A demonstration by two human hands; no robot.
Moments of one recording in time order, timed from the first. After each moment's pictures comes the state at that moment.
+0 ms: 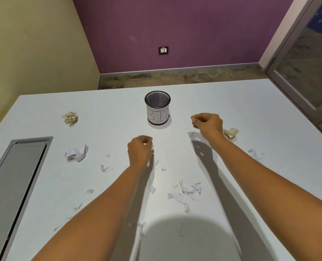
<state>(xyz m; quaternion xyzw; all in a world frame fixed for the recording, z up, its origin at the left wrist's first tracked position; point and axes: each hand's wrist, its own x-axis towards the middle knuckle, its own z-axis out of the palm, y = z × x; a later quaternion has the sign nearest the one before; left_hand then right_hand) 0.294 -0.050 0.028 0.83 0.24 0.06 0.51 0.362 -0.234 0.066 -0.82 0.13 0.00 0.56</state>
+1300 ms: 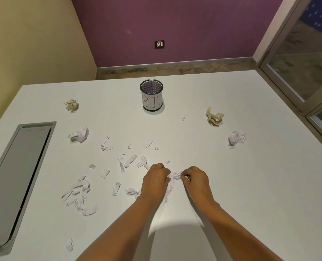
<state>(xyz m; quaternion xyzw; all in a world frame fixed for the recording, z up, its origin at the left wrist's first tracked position) 0.159 -0.106 -0.004 0.97 -0.01 -0.10 0.24 0.159 -0.246 -0.008 -0.93 0.03 0.06 0.37</state>
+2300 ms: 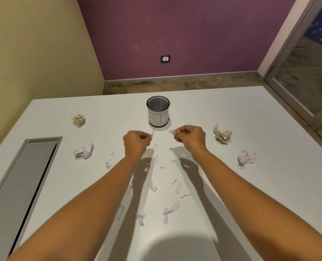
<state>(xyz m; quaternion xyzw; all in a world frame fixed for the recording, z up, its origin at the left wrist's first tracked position) 0.283 -0.042 0.069 0.84 0.21 0.08 0.50 0.304 -0.196 0.089 -0.78 0.13 0.05 0.61</state>
